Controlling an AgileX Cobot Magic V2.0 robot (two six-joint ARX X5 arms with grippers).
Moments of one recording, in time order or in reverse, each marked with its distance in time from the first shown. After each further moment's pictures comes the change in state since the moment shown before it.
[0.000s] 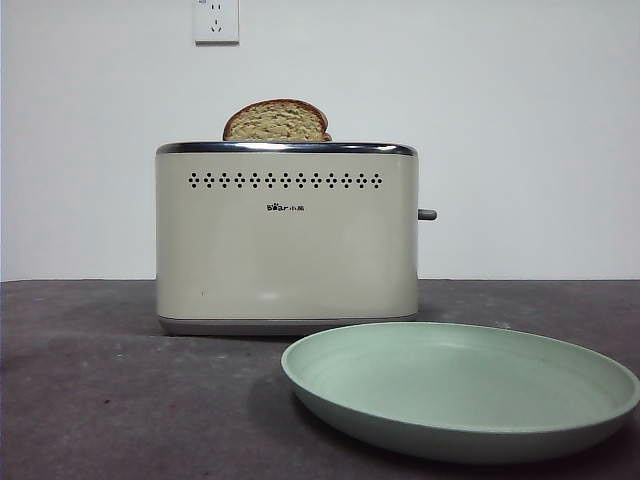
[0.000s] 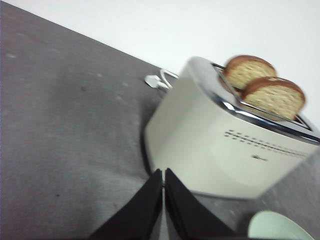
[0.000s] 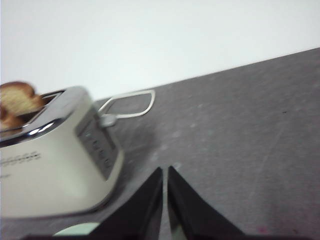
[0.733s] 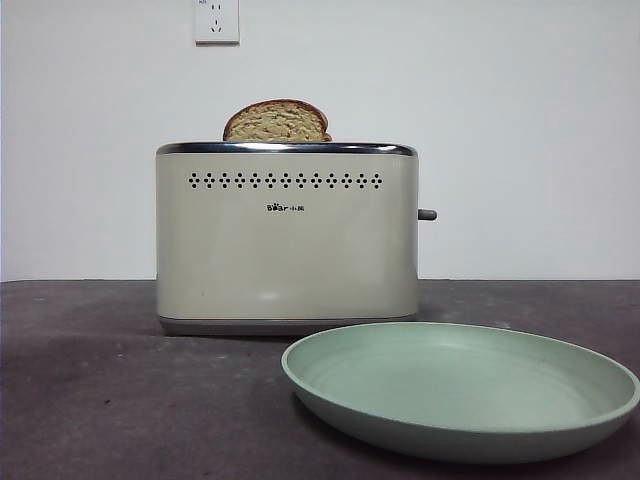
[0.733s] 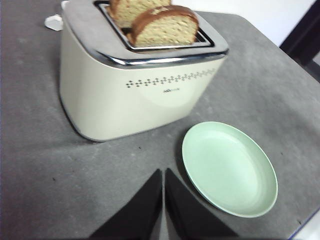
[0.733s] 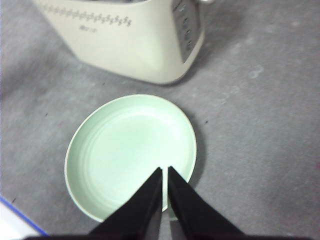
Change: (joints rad) left arm -0.105 0.308 0.418 -0.410 0.241 0.363; right arm 0.130 0.418 0.475 -0.630 -0.210 -0.370
